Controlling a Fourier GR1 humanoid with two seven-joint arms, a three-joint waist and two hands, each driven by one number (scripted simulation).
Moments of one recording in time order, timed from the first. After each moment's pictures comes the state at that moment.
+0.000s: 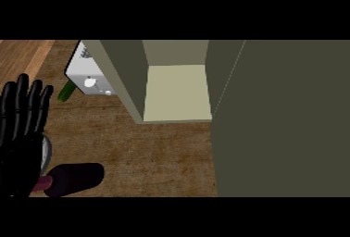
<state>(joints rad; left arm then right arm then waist) 0.01 0.08 0.01 -2.10 0.00 0.00 -0.01 0.06 -0.11 0.00 -2.10 -0.01 -0.02 0.00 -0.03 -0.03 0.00</state>
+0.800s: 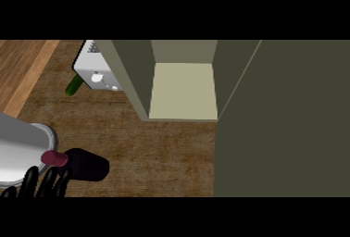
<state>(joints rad) 0.60 0.02 -0.36 -2.38 0.09 -0.12 -0.20 0.22 -0.19 0.07 -2.32 -0.24 0.19 0.15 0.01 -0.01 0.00</state>
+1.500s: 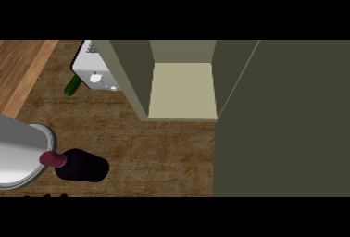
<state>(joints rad) 0.80 0.07 -0.54 -2.48 -0.02 -0.02 -0.23 0.13 -0.20 0.06 -2.39 -0.26 0.16 0.34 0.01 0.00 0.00</state>
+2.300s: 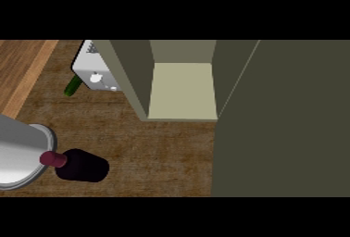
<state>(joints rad) 0.93 0.14 -0.49 -2.49 0.01 0.02 -0.32 0.05 -0.19 0.05 -2.40 -0.25 0.10 0.42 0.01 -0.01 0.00</state>
